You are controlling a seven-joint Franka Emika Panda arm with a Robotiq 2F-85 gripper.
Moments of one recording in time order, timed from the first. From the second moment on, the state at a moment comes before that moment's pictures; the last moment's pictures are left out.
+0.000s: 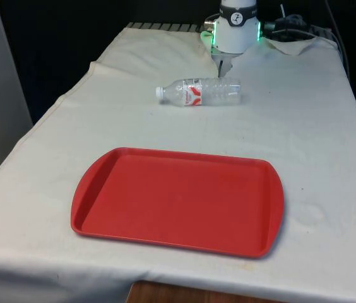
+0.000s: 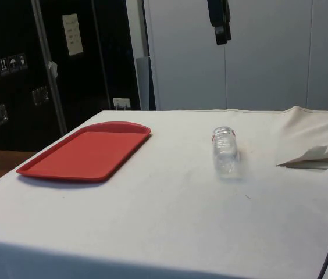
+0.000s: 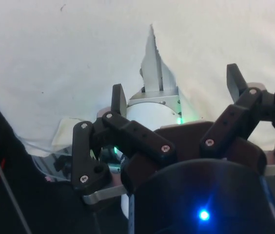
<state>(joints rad) 0.10 -0.47 -0.26 -2.49 -0.11 1.91 -0.14</state>
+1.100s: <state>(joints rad) 0.10 -0.48 -0.28 -2.59 -0.14 2.04 -0.15</state>
